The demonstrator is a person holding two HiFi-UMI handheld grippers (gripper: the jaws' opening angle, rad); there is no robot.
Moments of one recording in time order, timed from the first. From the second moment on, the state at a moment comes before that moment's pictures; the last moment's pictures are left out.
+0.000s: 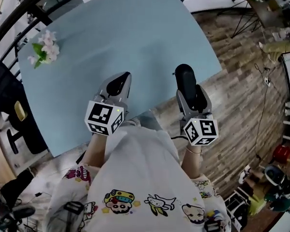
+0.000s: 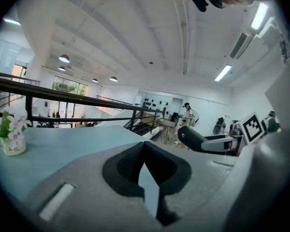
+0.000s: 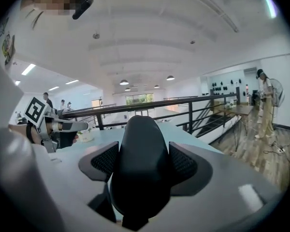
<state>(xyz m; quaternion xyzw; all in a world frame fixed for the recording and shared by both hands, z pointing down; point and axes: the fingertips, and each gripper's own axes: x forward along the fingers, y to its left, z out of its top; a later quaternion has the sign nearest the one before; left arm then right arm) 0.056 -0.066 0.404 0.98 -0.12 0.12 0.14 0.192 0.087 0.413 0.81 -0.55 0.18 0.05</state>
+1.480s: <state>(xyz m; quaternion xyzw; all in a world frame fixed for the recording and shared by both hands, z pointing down) -0.041 -0.136 0.399 0.88 -0.44 0.06 0.16 0.142 -0.111 0.412 0.56 -0.81 0.14 0.10</state>
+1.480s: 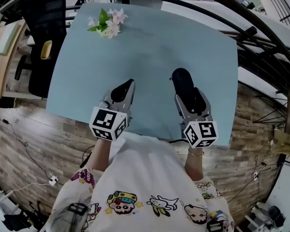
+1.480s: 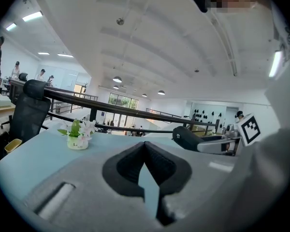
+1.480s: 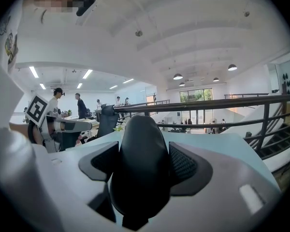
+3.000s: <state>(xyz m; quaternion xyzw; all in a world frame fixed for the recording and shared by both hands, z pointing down) -0.053 -0.142 0.482 0.87 -0.42 0.12 0.22 0.080 -0.140 0.580 0.47 -0.82 0.22 0.24</state>
